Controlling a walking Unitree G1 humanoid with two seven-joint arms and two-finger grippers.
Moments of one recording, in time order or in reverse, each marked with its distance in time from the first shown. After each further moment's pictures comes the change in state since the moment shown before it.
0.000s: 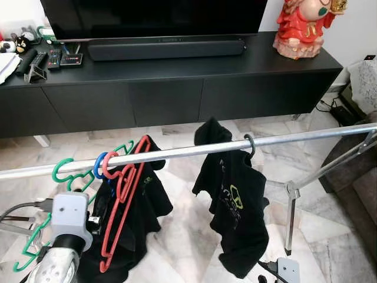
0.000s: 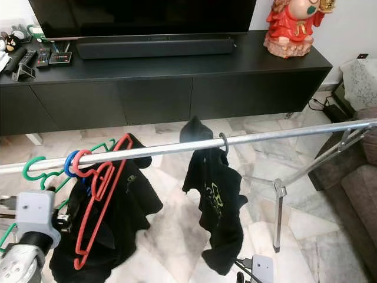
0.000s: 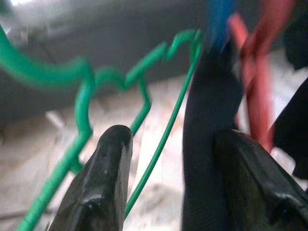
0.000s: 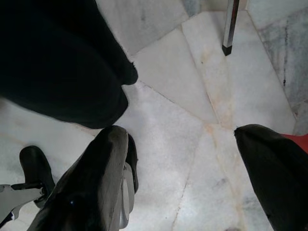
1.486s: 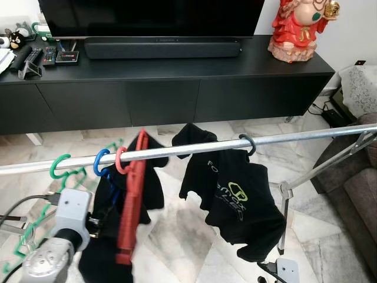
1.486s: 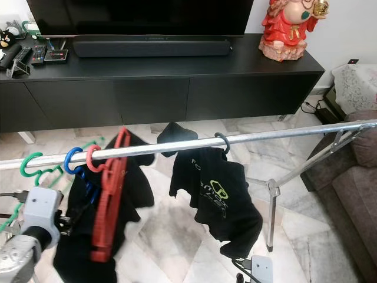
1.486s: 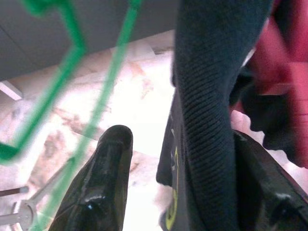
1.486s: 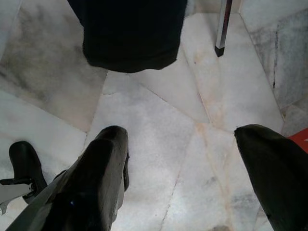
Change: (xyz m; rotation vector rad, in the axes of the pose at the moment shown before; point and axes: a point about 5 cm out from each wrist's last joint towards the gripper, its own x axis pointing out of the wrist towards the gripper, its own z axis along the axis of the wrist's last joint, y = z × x) left arm 0.014 0.003 -0.012 -0.001 0.162 -0.156; right arm 0.000 -0.001 -0.001 -0.030 0.010 0.011
